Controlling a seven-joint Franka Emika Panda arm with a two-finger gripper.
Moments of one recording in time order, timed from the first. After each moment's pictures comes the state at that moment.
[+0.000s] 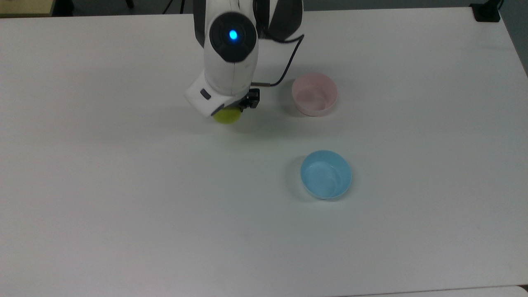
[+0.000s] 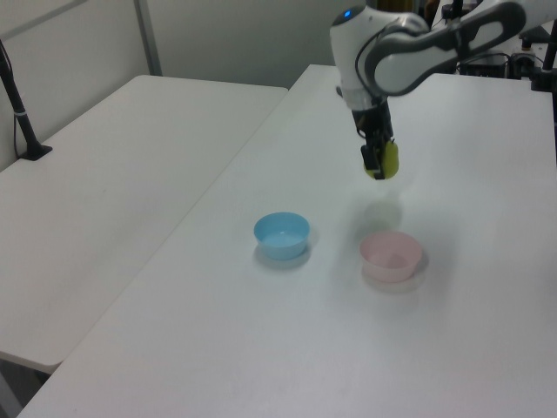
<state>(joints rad) 0.11 0.41 -0.02 -1.63 -0.12 1.80 0.09</state>
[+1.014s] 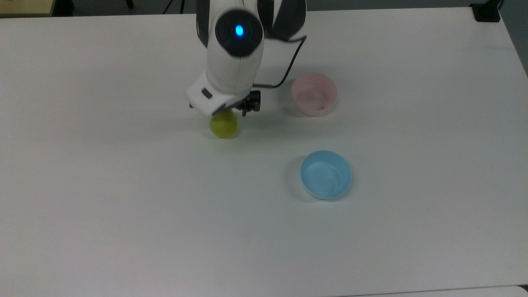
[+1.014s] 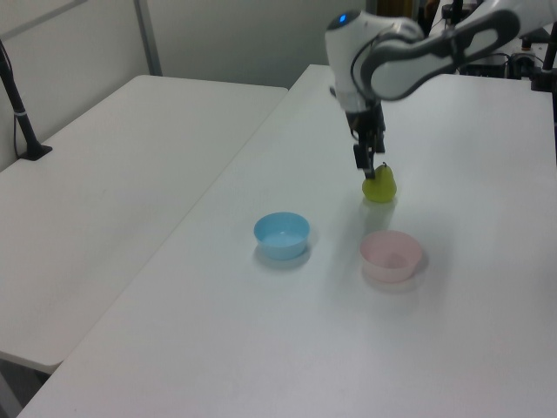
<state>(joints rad) 0.11 0.39 -0.02 -1.59 -0.15 1.81 0.11</state>
